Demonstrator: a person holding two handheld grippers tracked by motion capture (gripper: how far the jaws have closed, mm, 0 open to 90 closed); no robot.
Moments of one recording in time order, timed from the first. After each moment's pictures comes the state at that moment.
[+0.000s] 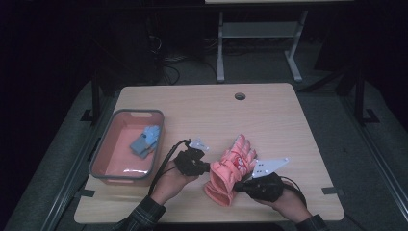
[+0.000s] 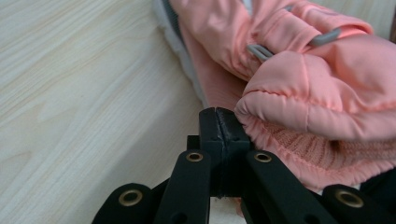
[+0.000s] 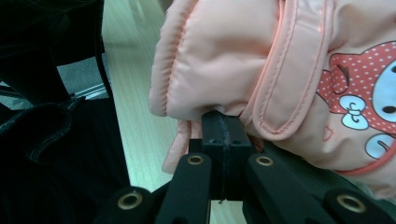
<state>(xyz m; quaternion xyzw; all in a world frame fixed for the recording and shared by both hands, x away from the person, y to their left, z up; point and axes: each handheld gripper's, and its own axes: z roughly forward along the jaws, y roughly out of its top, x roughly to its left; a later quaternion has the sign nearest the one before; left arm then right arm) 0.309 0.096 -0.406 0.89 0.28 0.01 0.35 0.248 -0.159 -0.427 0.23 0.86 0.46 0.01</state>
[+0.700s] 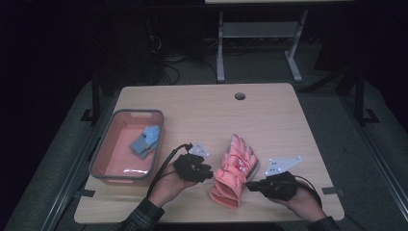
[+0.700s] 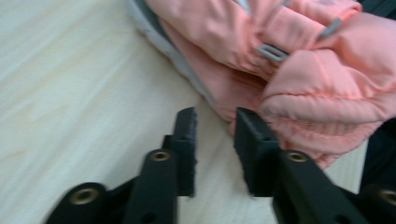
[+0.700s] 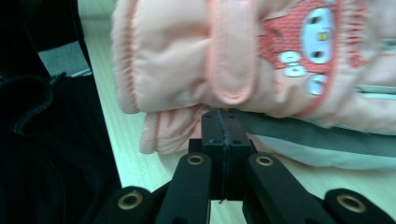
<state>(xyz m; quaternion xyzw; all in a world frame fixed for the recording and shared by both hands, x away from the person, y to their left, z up) 0.304 0.104 -0.410 0.90 0.26 0.03 0.35 0.252 -0.194 -0.426 0.26 0.87 0.42 0.02</state>
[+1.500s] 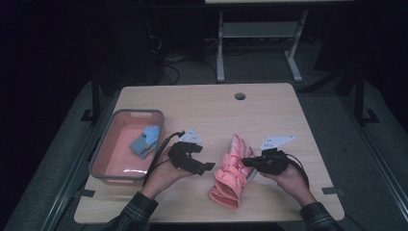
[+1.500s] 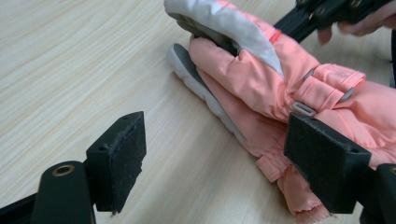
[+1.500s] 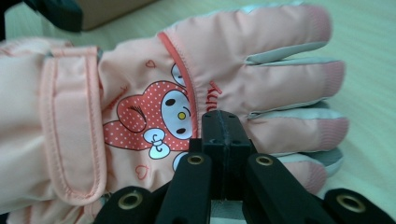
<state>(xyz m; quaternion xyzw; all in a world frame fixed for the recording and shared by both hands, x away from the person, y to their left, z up) 0.324 0.113 -0.392 0.88 0.27 0.05 0.39 0.316 -0.186 -0.436 0.30 0.85 0.43 0.05</state>
